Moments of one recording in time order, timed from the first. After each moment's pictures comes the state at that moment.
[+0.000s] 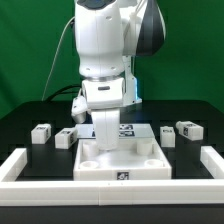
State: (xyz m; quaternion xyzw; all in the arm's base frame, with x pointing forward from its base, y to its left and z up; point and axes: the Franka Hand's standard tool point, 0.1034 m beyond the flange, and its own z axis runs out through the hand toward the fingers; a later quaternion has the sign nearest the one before) arm 0.450 -0.038 0.012 -0.70 -0.71 0.04 0.08
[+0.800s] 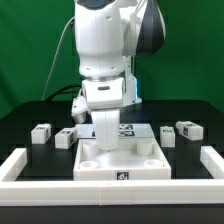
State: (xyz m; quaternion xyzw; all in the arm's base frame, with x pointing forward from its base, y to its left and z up) arm 0.451 -0.034 0.012 -0.70 -0.71 0.04 0.08
